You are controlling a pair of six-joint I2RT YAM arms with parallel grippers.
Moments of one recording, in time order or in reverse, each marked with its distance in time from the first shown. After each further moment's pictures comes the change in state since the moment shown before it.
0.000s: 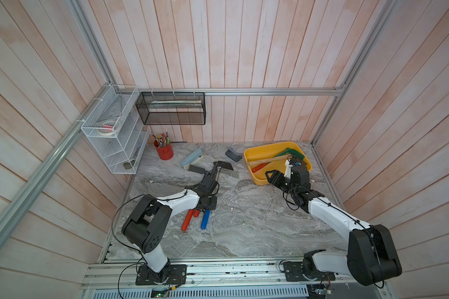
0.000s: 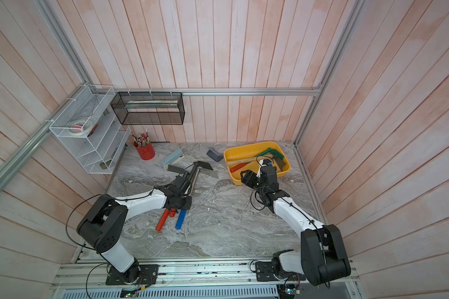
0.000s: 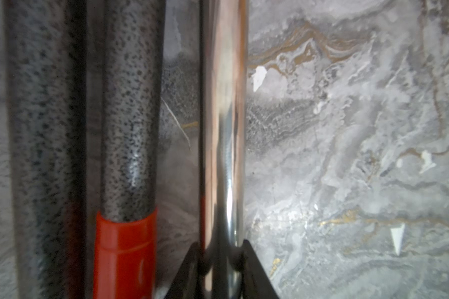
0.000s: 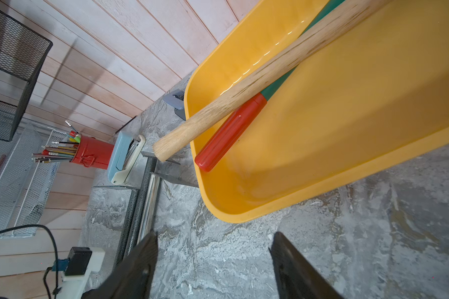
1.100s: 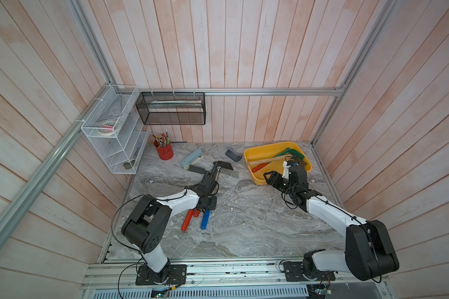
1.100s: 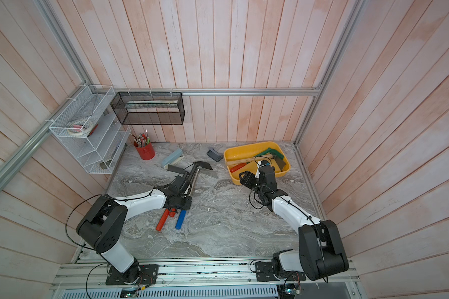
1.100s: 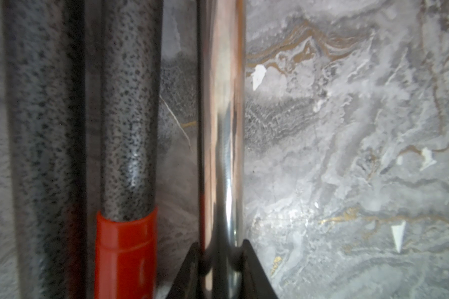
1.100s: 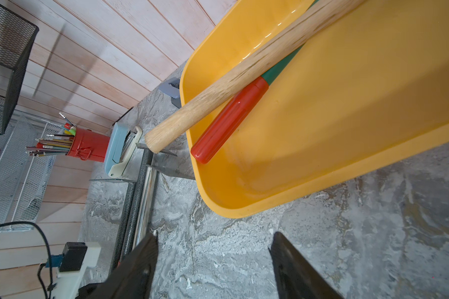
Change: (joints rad) left arm 0.000 -0.004 -0.001 -0.002 0.003 0.016; right arm 0.011 0.042 0.005 -0.001 -0.018 0.008
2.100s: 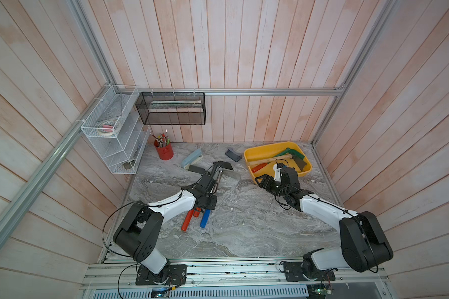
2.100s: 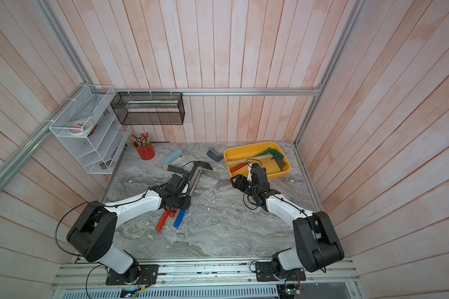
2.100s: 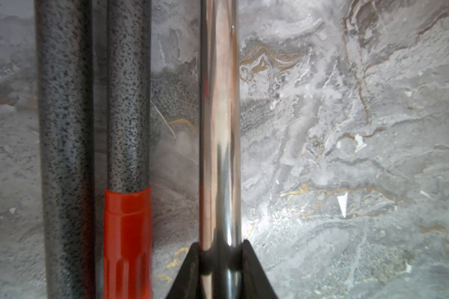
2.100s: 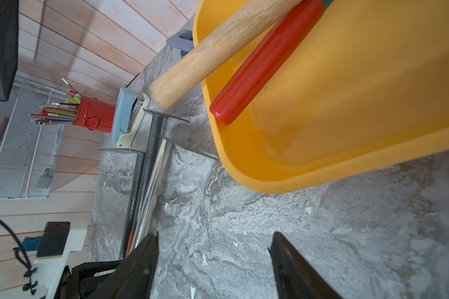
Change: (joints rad) left arm -0.002 -0.098 -0.006 -0.035 0.050 0.015; right arm 0.088 0.076 0.006 0.020 -0.060 0.048
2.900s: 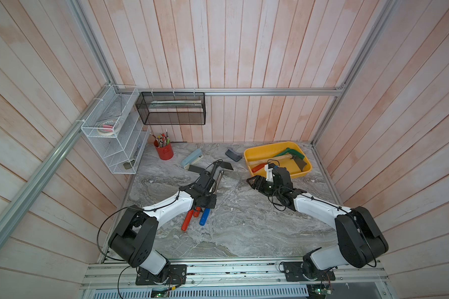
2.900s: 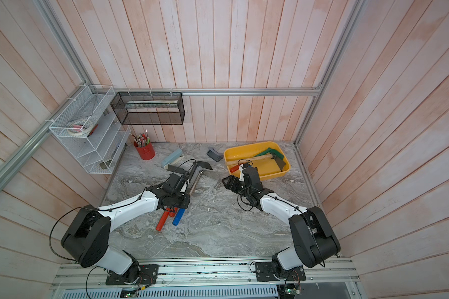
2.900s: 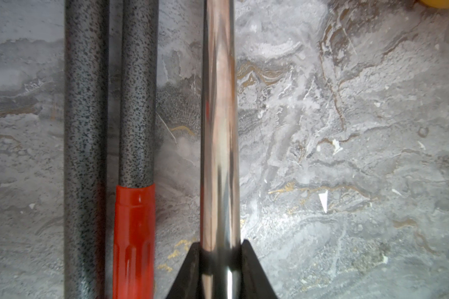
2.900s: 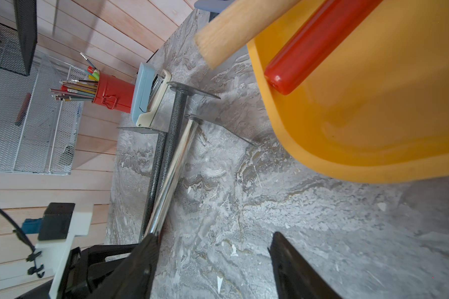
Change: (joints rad) left arm 0.000 -0.053 -0.005 -0.005 0.003 -0.007; right arm 0.097 0.049 0.037 0.034 -0.026 0.053
